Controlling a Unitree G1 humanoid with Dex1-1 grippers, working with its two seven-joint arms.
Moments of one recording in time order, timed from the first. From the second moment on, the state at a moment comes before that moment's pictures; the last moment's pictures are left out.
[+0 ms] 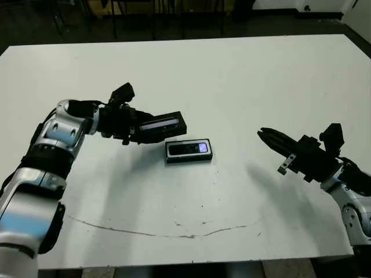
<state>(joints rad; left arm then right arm) -0.79 0.51 -0.25 0.71 -0.12 0.16 -1.31 -0.10 -0.55 -0.09 -0.01 0.40 0.11 0.79</state>
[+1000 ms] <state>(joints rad) -0.75 0.44 -0.29 0.69 -0.09 0.19 -1.38 -0.10 -0.55 -0.09 0.03 0.40 0.06 0.84</state>
